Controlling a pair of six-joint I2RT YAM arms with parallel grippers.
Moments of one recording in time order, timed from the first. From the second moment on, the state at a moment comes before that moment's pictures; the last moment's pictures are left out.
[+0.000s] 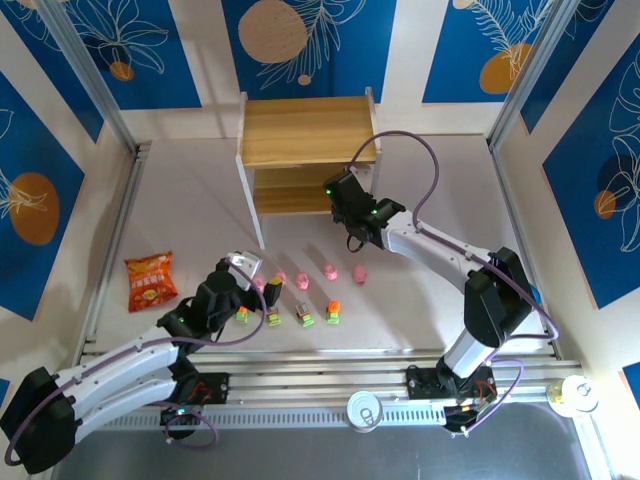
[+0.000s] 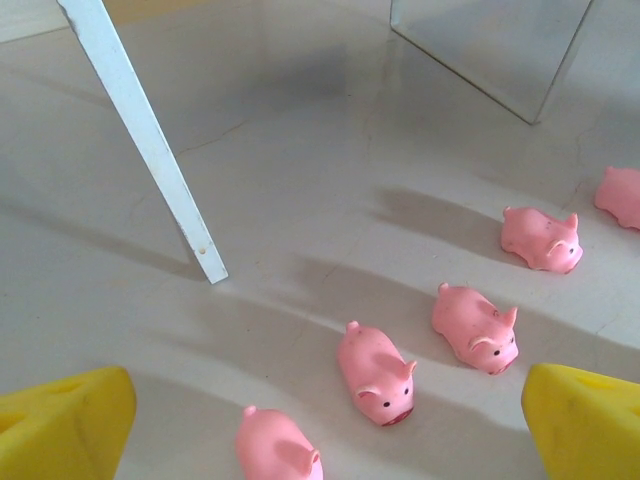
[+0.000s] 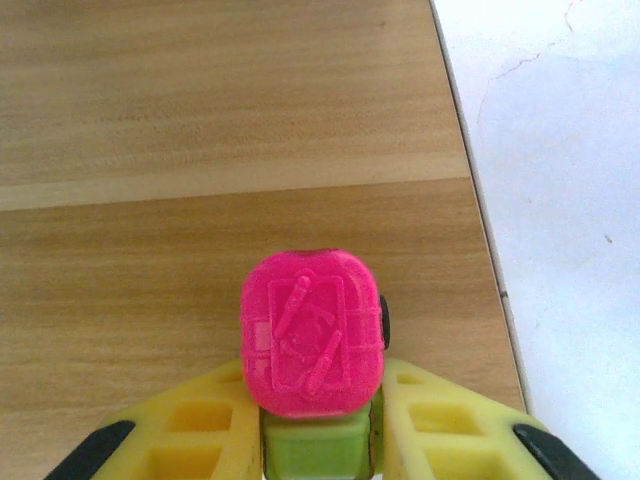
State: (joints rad) left arm -0.76 0.80 0.29 0.06 -0.25 -0.10; right arm 0.69 1.63 1.30 -0.49 0.53 0.55
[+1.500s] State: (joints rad) left arm -0.76 0.80 0.29 0.06 -0.25 -0.10; right arm 0.72 1.60 1.28 -0.45 0.57 0.57
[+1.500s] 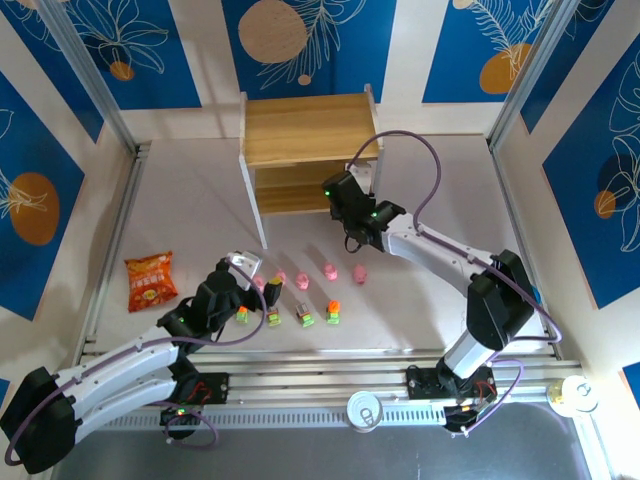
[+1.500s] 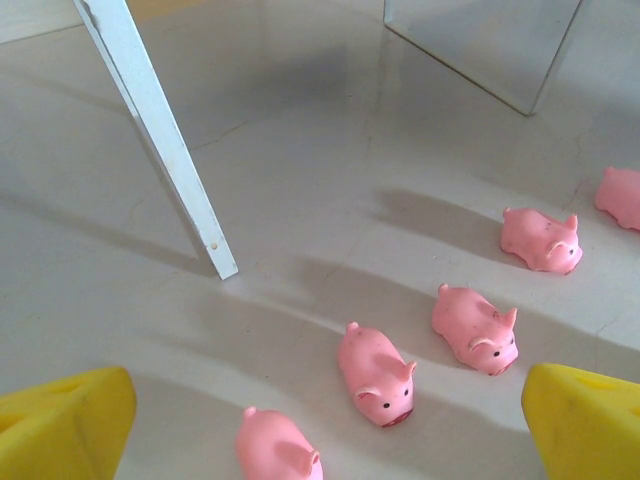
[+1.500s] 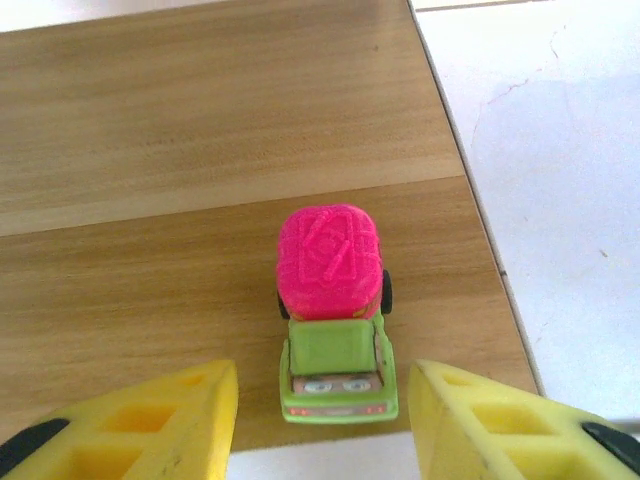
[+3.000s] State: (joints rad) left arm -0.76 0.86 0.31 0.08 -0.18 -0.08; right arm 1.35 1.45 0.98 -0.83 0.71 1.21
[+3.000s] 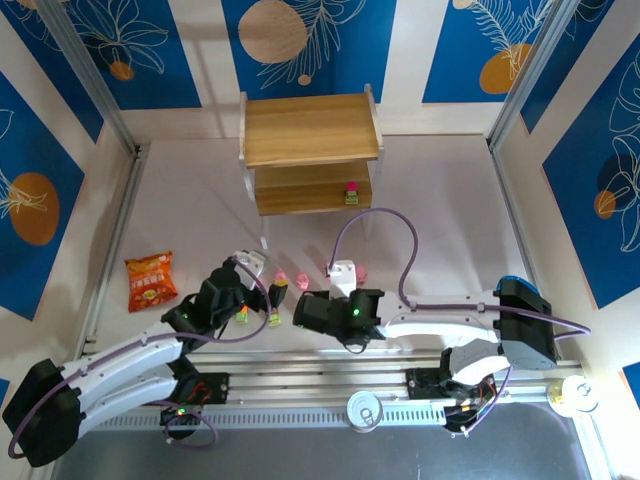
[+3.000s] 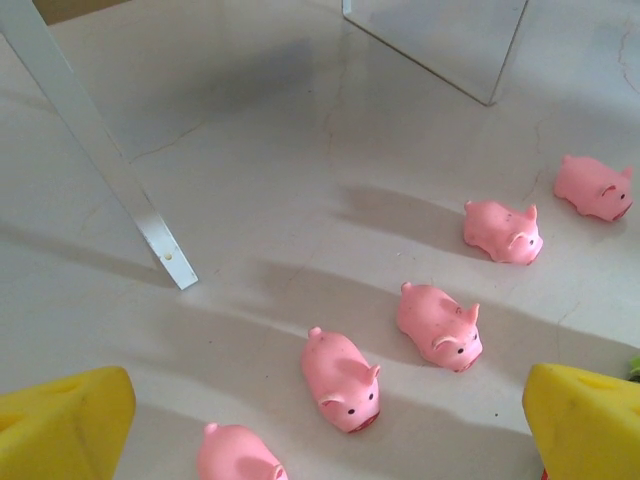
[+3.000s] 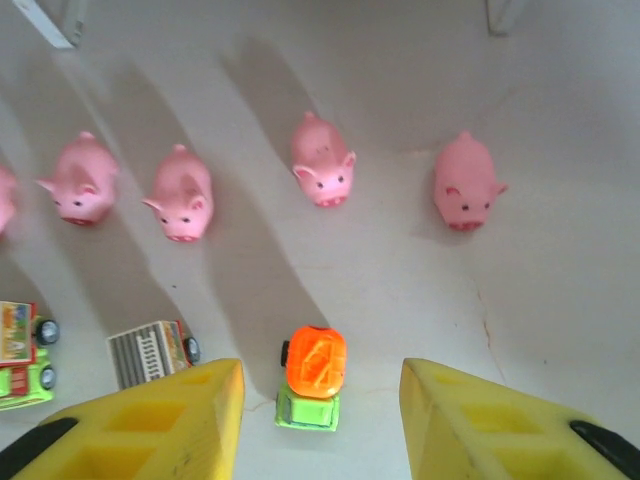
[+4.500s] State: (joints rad) left arm -0.76 0.83 0.31 0.08 -0.20 -0.08; right arm 1.36 1.65 0.83 -0.54 0.66 1.36
